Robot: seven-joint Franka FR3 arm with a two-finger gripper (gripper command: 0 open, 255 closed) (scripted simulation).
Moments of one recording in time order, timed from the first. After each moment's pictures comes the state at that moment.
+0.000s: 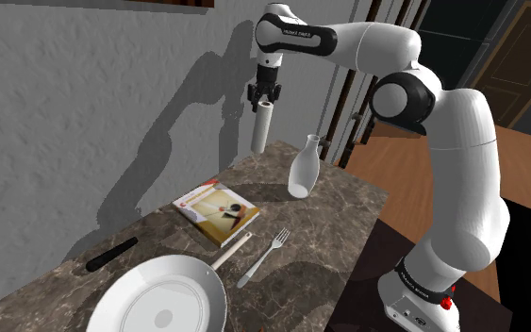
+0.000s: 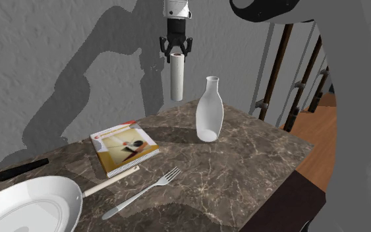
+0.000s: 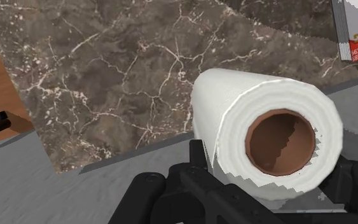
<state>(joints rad) 0.00 0.61 0.01 -1.04 0.05 1.62 0.08</state>
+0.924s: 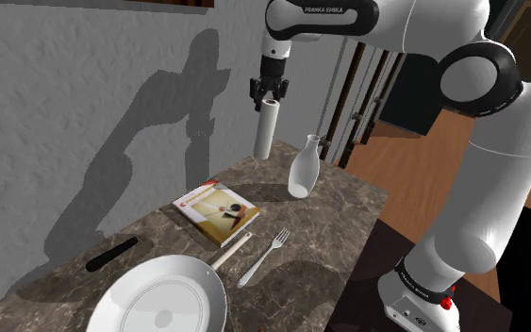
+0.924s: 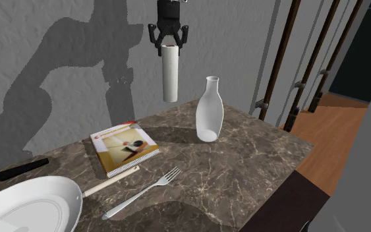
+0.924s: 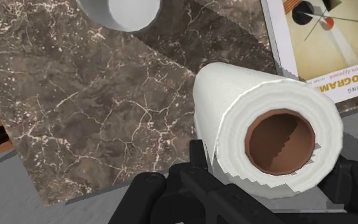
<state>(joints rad) 0.08 0.25 0.04 -1.46 0.05 1.68 0.19</state>
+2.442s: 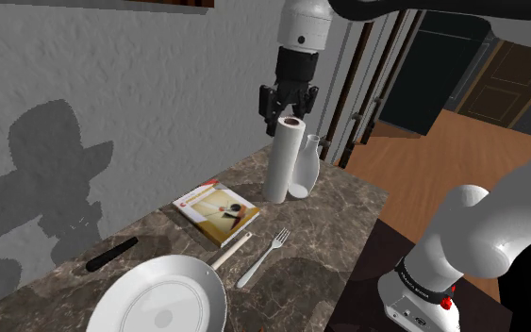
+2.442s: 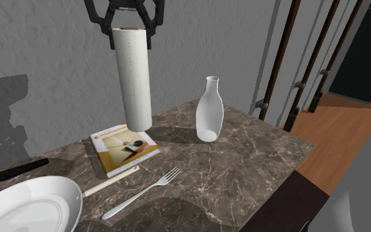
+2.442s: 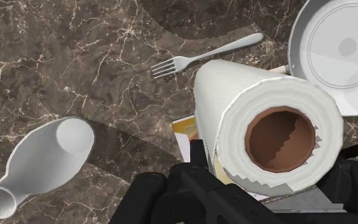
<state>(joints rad) 0.26 -0.31 0.24 -1.93 0.14 1.62 0.56</state>
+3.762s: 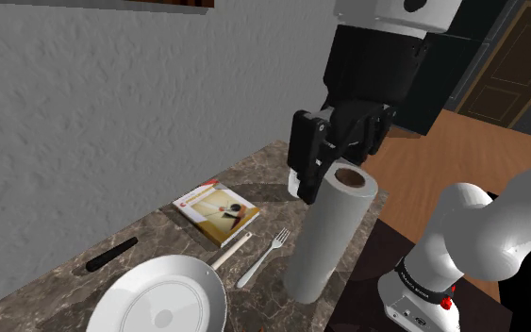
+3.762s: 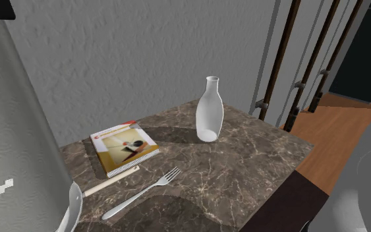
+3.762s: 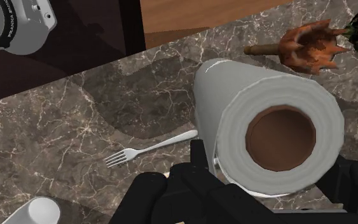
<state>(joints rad) 0.41 -0.44 0.53 -1.83 0.28 1.47 1.01</state>
